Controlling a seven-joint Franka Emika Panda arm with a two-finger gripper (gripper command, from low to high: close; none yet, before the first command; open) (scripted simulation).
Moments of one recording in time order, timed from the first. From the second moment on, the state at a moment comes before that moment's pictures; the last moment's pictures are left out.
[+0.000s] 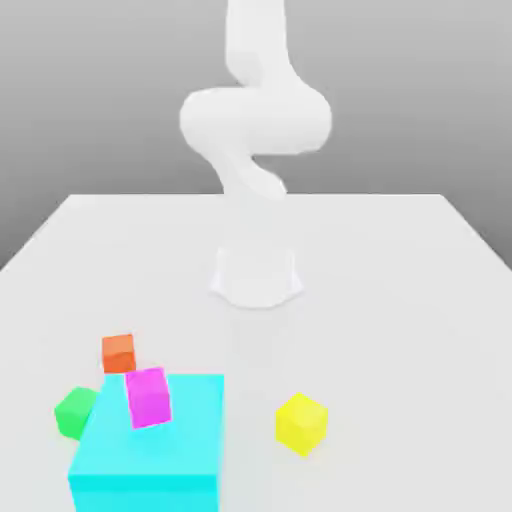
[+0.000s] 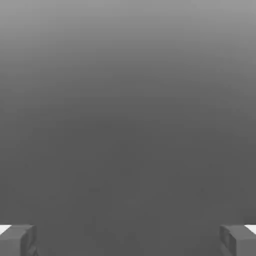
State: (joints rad) arm -0.06 -0.73 0.00 -2.36 -0.02 2.36 0.86
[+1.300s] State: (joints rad) arm -0.69 0.19 -0.03 -2.92 0.06 3.11 1.34
